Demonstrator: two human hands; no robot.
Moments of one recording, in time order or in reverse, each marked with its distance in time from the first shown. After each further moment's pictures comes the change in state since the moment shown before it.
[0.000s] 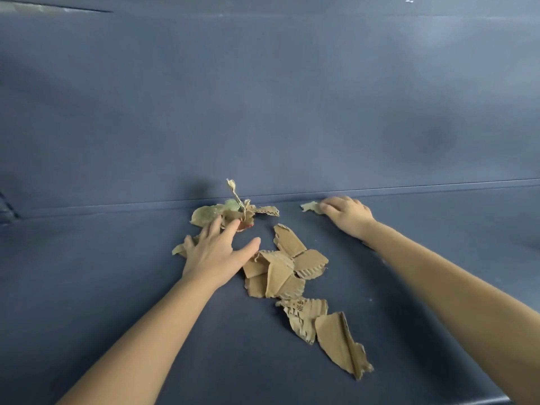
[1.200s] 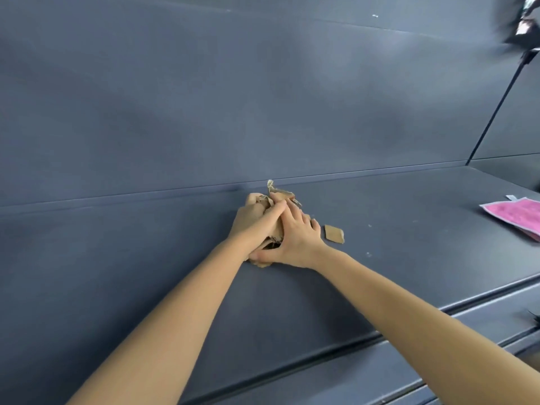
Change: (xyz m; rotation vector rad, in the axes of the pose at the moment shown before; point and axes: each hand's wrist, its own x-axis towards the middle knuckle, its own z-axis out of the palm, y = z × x) left_hand -0.011 0.021 -0.021 -0.694 -0.204 0.136; right_hand -0.116 -0.125 0.053 0.032 0.014 -0.030
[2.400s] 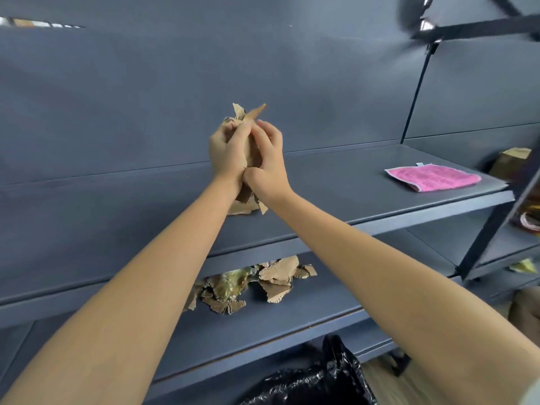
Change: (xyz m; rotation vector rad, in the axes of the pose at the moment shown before) left_hand -0.110 0.139 0.067 -0.726 0.406 0.343; right_hand -0.123 0.011 -0.098 0.791 0.446 -0.340
